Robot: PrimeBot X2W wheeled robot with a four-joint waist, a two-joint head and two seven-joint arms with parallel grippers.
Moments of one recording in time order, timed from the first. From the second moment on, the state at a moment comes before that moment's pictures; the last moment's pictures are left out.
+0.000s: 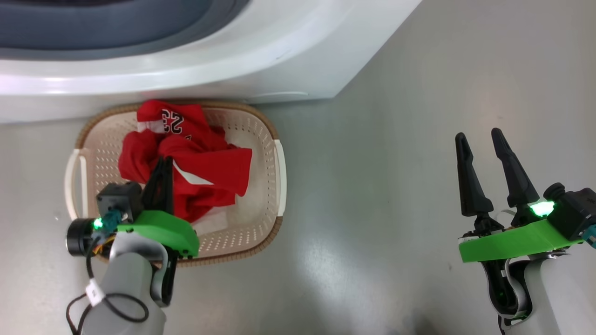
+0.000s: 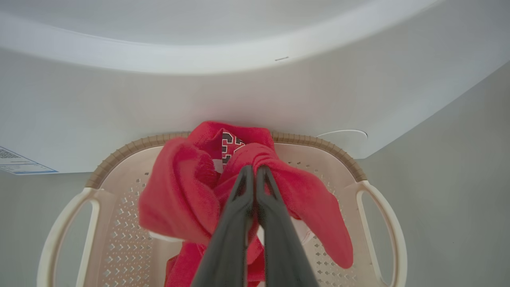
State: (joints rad) left arm -0.56 0.03 -0.05 0.69 -0.18 -0.04 -0.26; right arm -0.23 -0.06 0.01 0.13 0.42 0.12 -0.26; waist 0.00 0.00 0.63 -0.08
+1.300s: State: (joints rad) left arm -0.72 0.02 0.04 0.94 -0.13 -0.06 -0.26; right arm -0.29 -0.06 0.02 0.13 0.42 0.12 -0.26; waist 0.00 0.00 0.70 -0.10
